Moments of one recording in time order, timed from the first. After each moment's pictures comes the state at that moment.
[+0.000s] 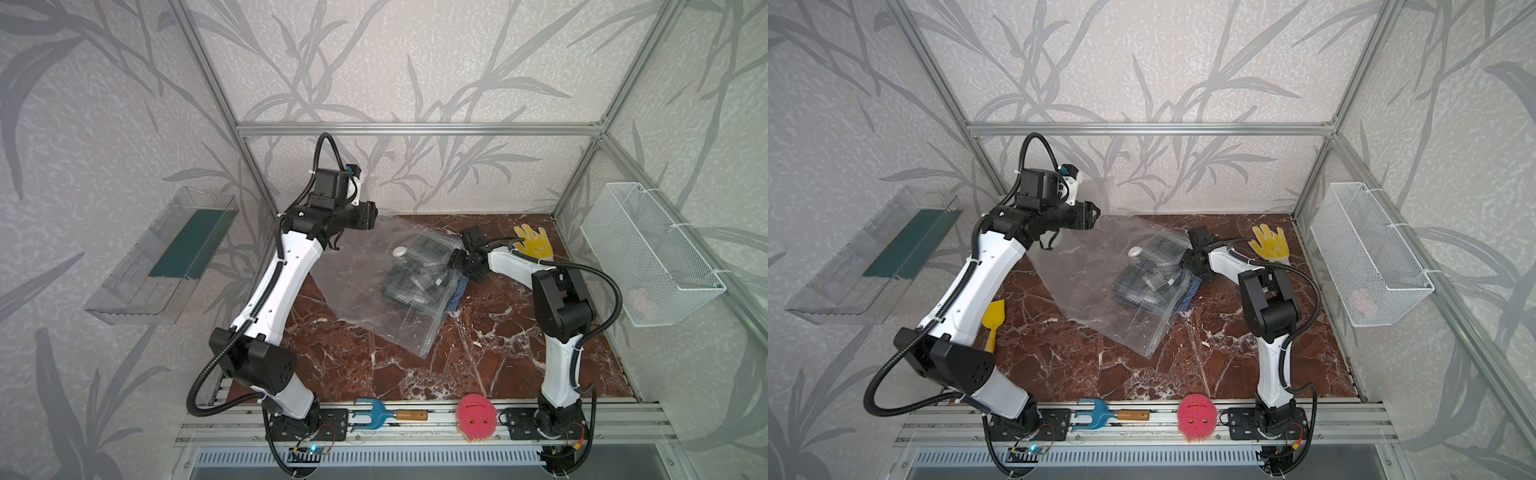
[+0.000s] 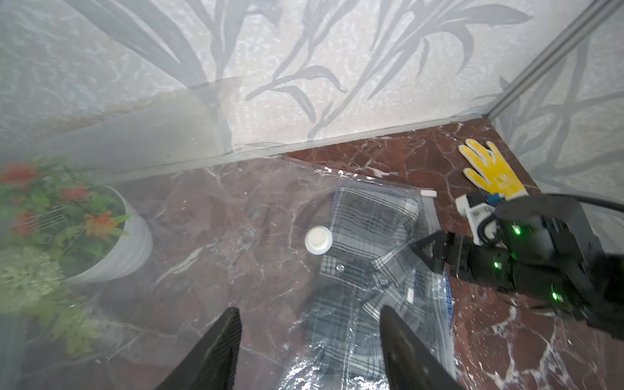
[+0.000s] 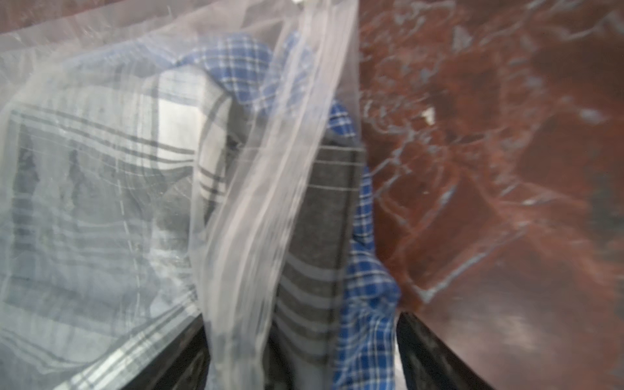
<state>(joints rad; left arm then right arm) -0.28 1.58 1.80 -0.84 0.09 -0.10 0.32 2.03 1.44 -0.49 0.03 0.77</state>
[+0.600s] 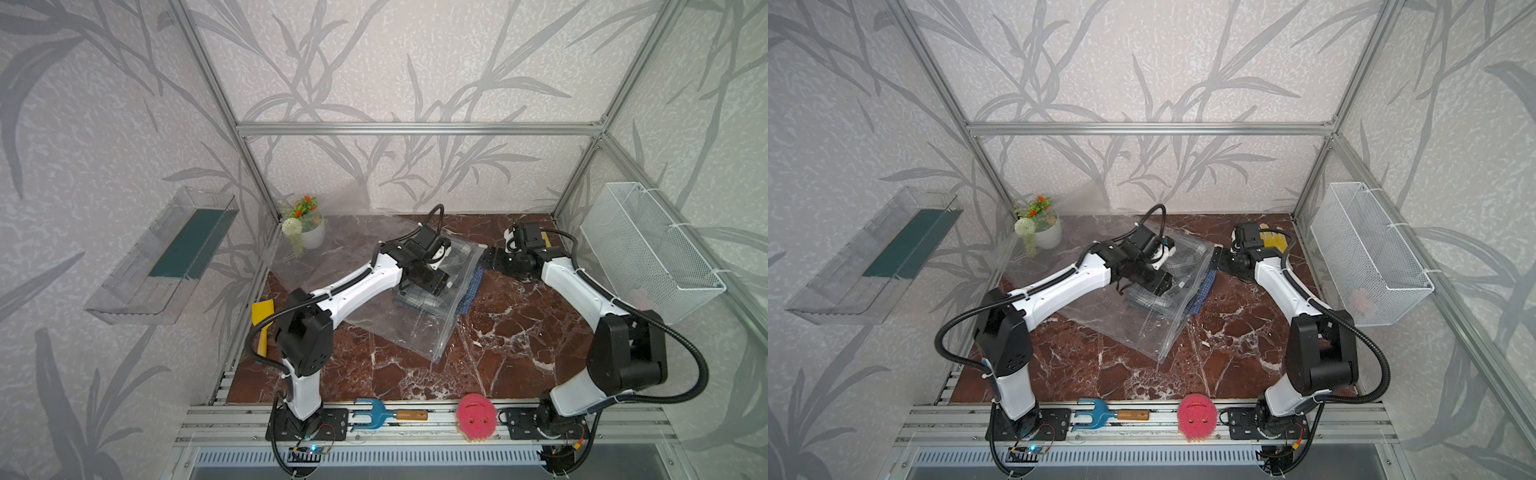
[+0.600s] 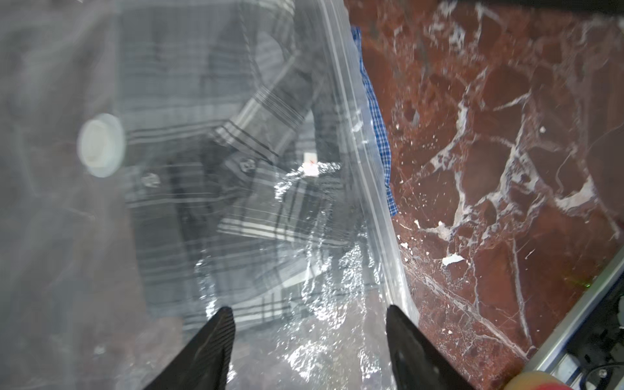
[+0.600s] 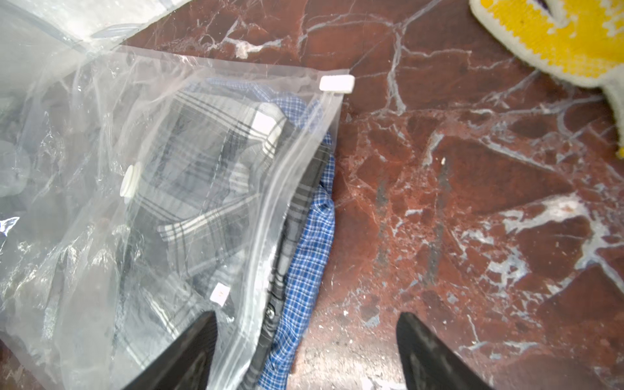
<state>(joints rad) -0.76 1.90 1.65 -0.81 0.07 -0.10 0.12 1.56 1.16 -0.56 -0.16 0.42</state>
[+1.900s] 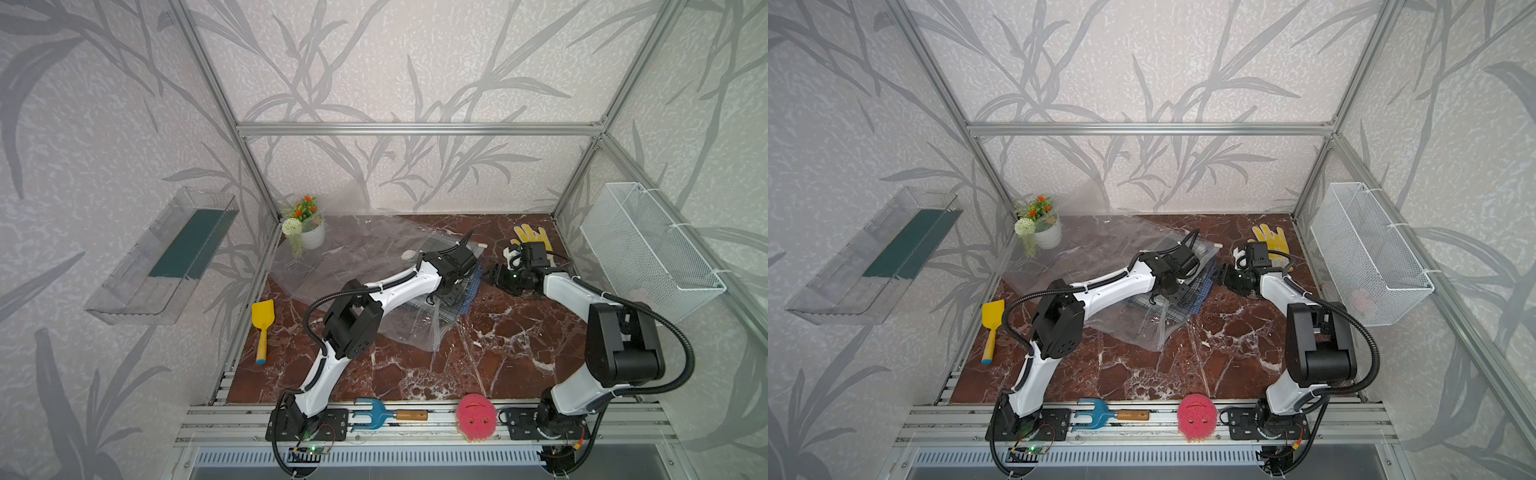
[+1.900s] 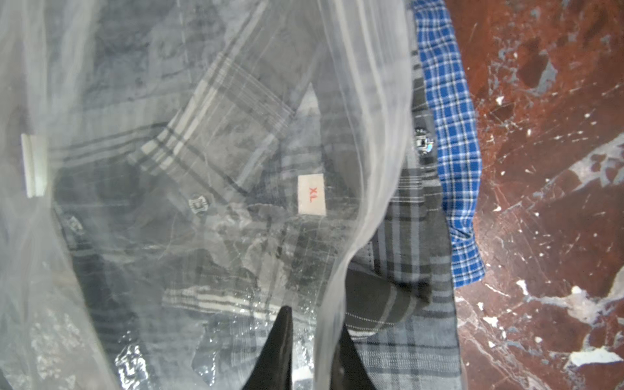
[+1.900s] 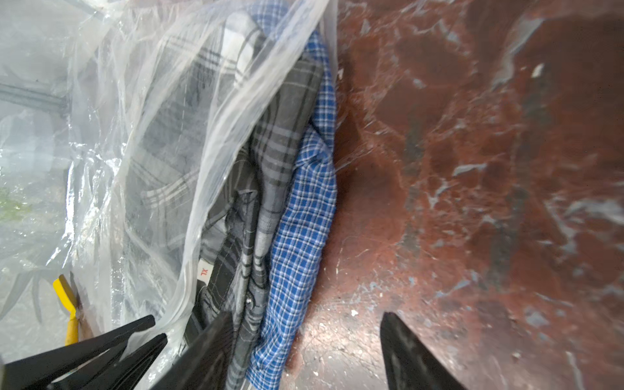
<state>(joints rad) -0.86 2.19 1.88 -0.89 -0.21 -0.14 0.05 1.64 0.96 -0.29 -0.46 0.42</state>
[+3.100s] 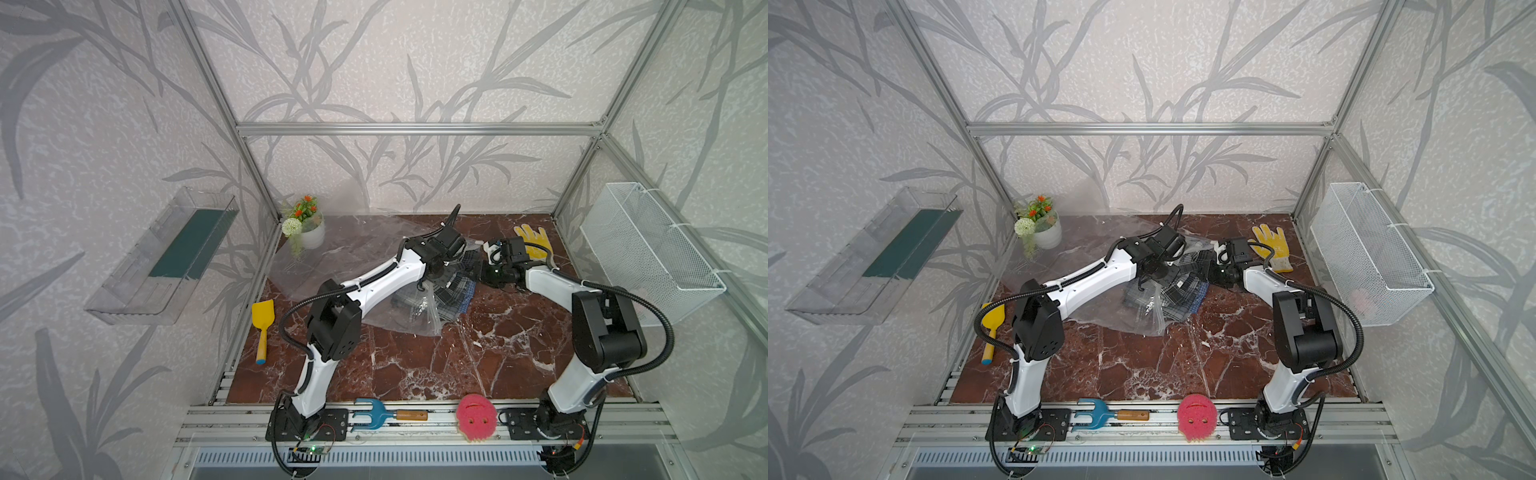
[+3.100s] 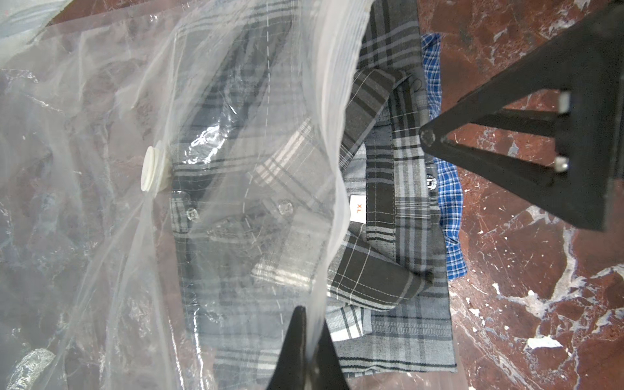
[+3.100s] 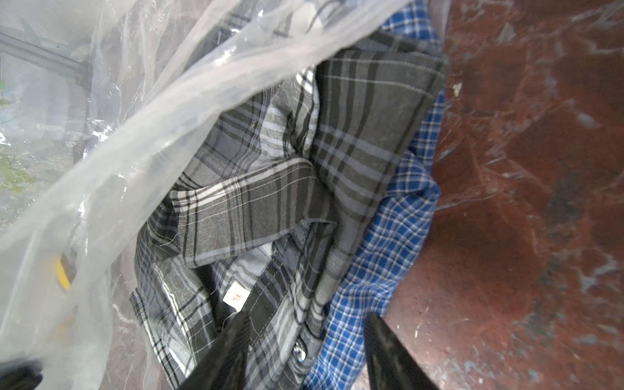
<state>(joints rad) -0.80 2.08 1.90 -0.91 -0.19 -0.16 0.17 1.75 1.05 -0.23 -0.43 0.43</state>
